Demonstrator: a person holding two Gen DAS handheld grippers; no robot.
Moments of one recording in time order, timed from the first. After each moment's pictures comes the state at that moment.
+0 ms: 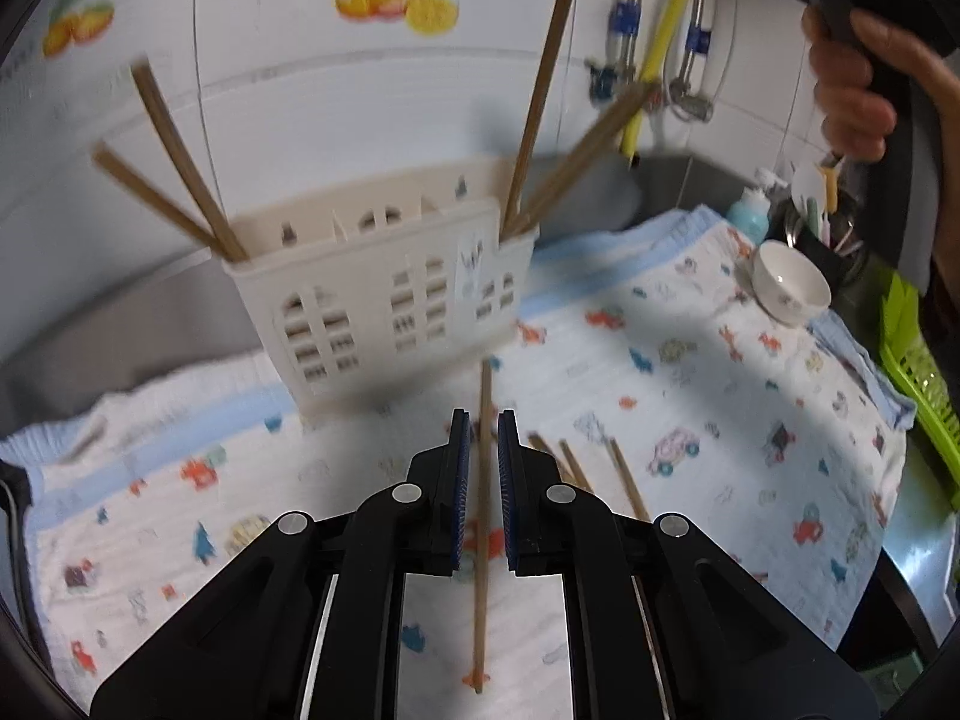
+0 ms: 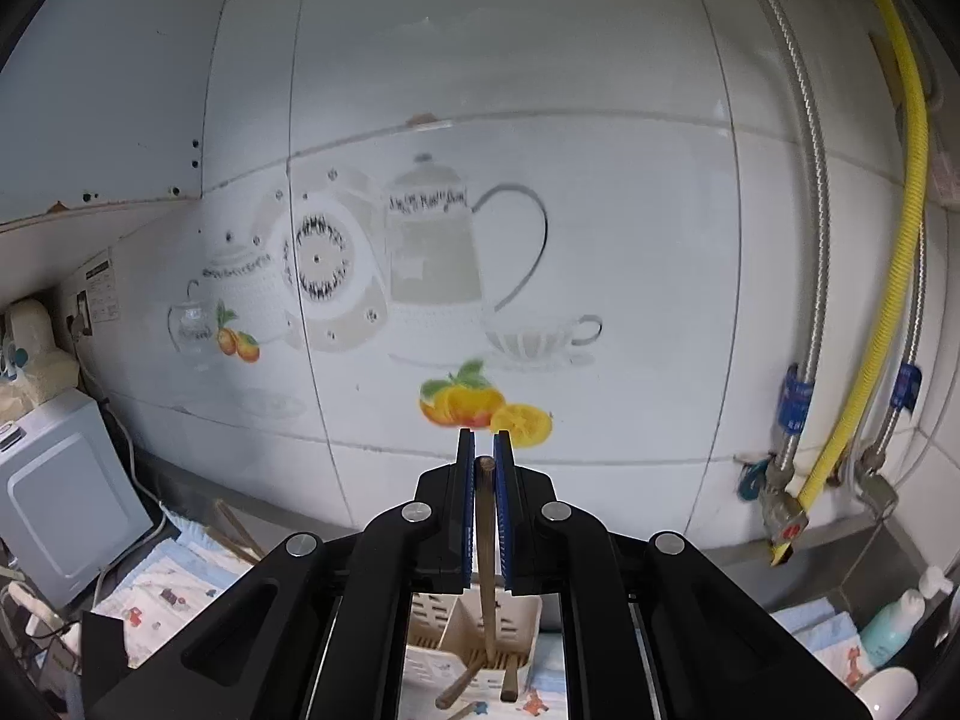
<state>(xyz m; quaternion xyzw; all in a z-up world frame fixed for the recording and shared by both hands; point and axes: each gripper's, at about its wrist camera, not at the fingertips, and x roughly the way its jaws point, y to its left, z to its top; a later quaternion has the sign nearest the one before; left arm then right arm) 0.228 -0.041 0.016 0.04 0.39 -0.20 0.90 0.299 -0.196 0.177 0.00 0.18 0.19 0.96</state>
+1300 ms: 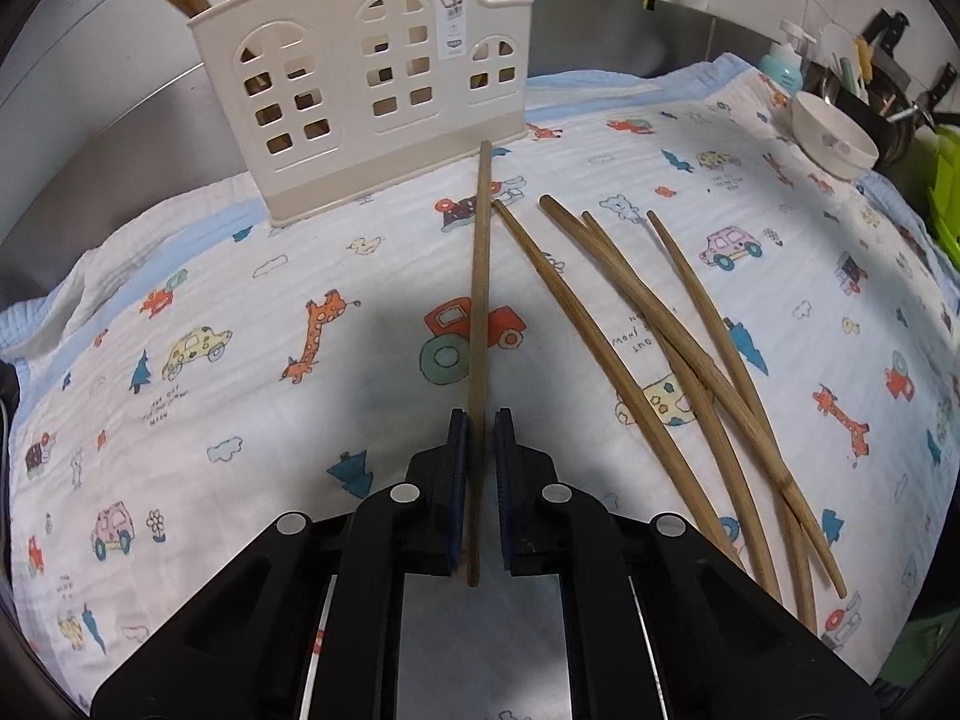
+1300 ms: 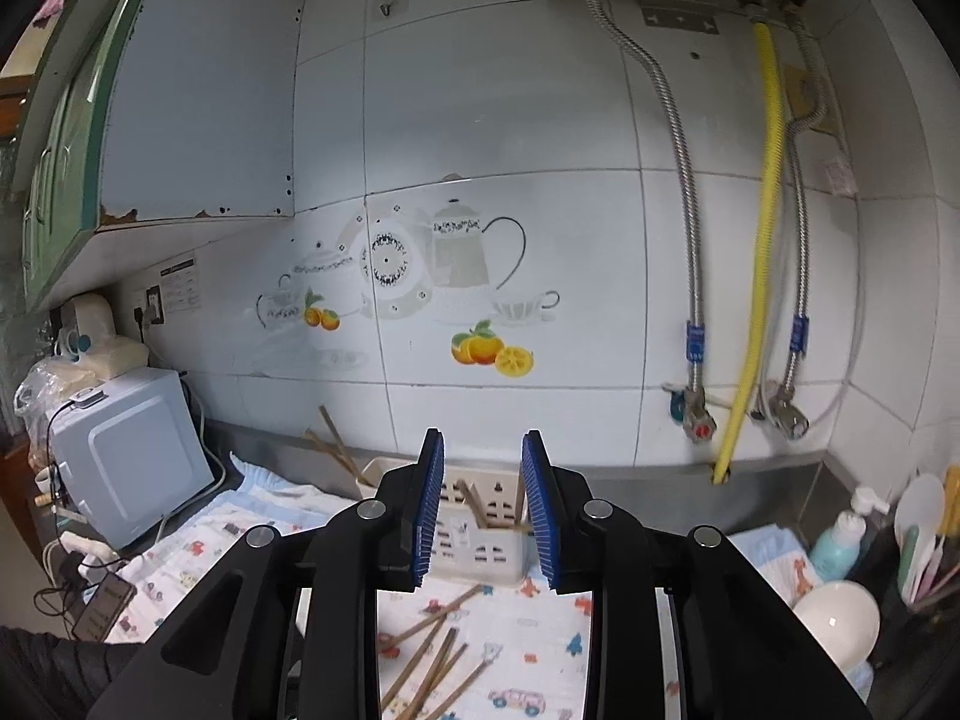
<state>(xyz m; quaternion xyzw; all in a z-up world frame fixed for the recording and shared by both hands) 0.185 -0.051 -0.081 0.10 0.46 -0.15 0.87 0.123 -0.276 0.176 0.02 0.15 0.21 0.97</state>
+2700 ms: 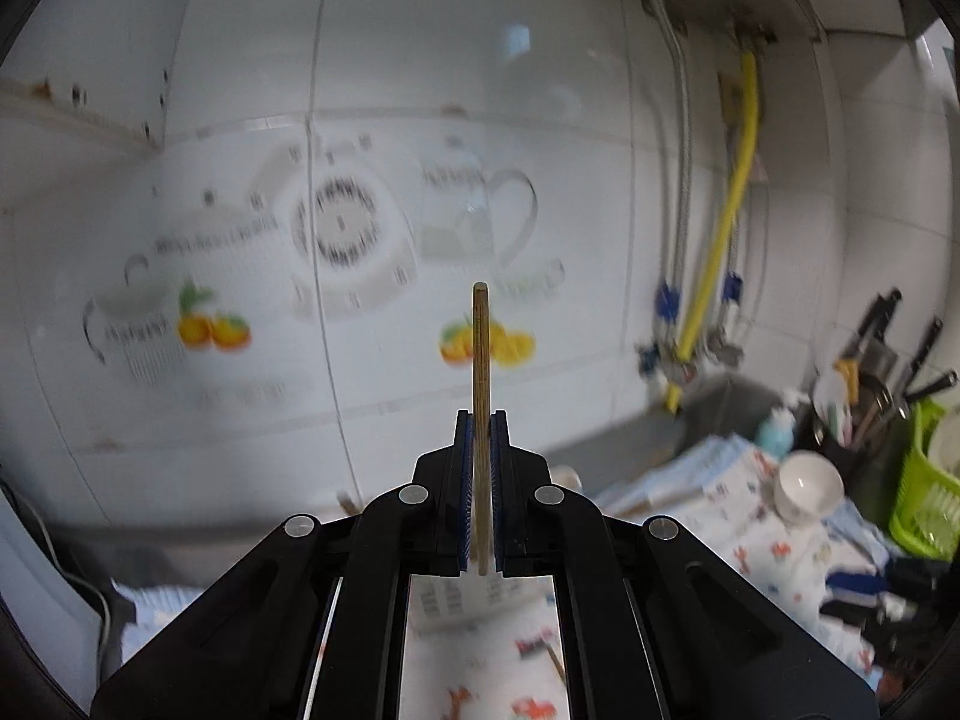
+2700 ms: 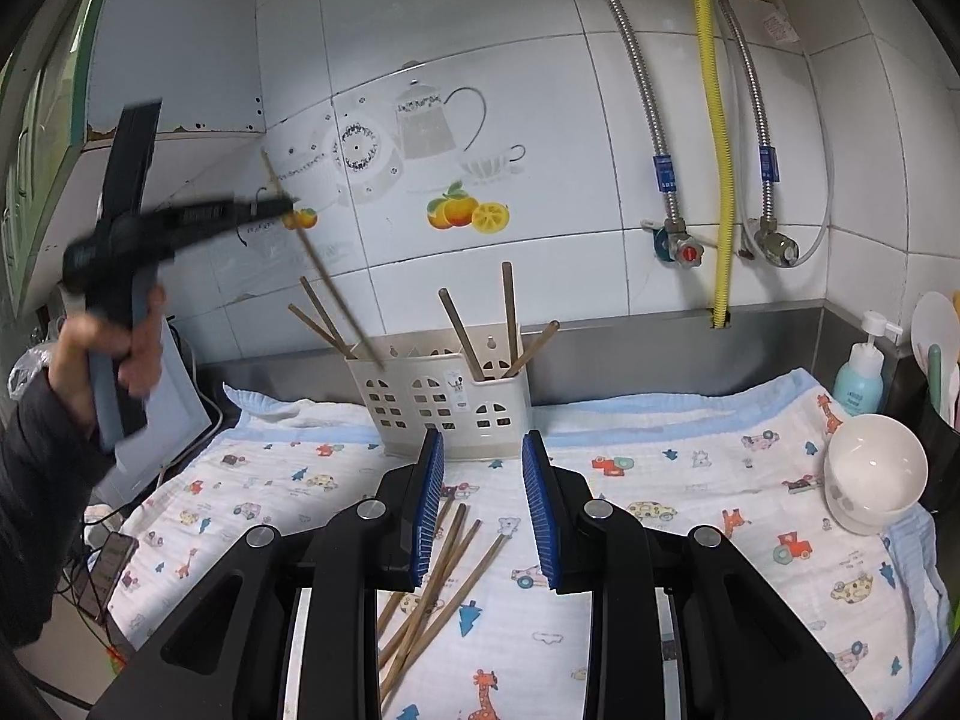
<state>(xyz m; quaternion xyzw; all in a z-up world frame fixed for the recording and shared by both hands) 0.217 -0.021 0.199 0.02 0.16 -0.11 0.98 0.102 -0.280 0.079 0.05 0.23 0.19 0.95</state>
